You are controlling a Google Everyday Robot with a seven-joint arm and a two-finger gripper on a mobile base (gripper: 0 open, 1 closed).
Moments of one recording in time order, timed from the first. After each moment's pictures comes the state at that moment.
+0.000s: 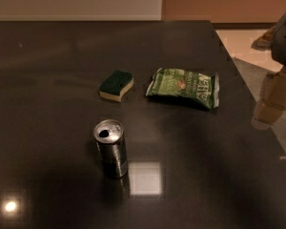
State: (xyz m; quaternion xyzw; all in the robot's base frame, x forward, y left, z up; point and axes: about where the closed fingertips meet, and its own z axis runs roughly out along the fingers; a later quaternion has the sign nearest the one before) arm 0.438 -0.217 0.976 -0.60 0.78 -0.03 0.16
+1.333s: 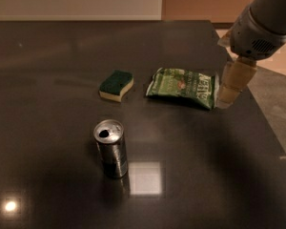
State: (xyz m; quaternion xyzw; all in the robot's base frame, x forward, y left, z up) arm 0.516 -0.185 0.944 -0.62 0.76 0.00 0.18
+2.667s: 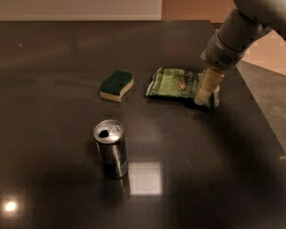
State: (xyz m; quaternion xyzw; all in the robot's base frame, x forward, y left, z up) arm 0.613 -0.178 0.853 -0.60 0.78 0.03 0.17
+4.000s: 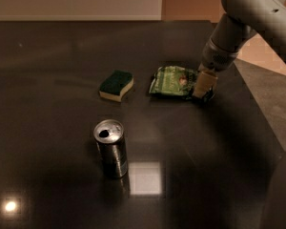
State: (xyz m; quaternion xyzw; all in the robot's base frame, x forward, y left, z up) arm 0.626 -0.184 0.822 -0.59 0.80 0.06 0.11
